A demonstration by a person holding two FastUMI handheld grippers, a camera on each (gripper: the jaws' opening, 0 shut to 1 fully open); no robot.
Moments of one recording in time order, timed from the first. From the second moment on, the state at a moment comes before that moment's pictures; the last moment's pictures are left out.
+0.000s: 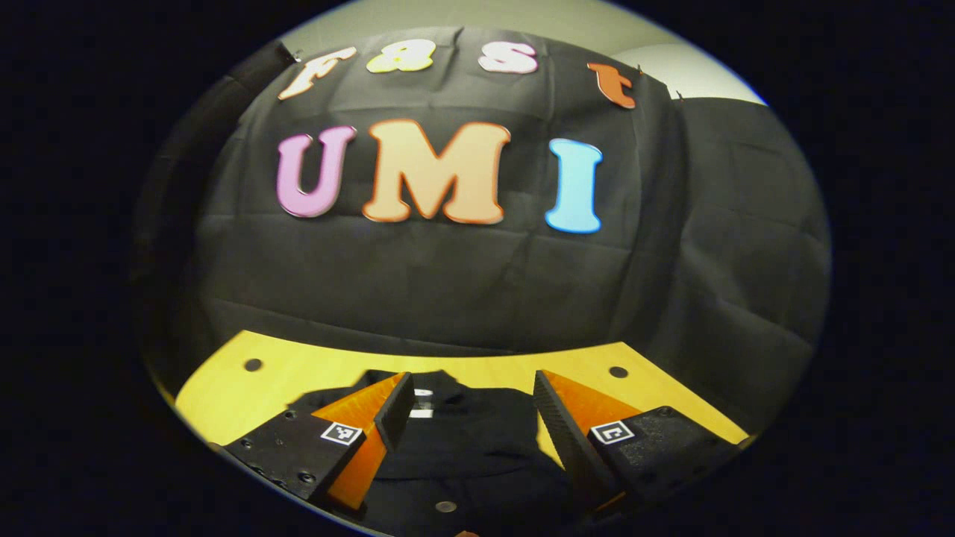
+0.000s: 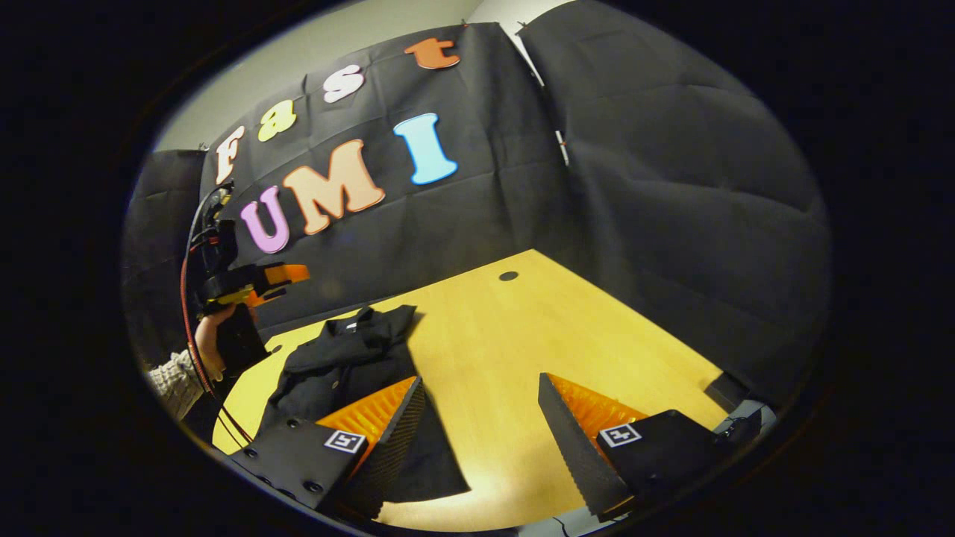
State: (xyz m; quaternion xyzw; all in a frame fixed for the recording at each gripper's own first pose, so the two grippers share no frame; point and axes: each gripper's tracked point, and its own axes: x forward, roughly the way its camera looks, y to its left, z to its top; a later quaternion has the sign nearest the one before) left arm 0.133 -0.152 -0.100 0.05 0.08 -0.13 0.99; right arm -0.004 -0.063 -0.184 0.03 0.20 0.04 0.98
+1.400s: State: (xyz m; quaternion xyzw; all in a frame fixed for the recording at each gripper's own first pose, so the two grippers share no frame) left arm -0.145 0.078 -0.319 0.11 0.33 0.00 0.94; right arm -0.033 0.013 -0.348 -0.10 0.33 0.10 0.93
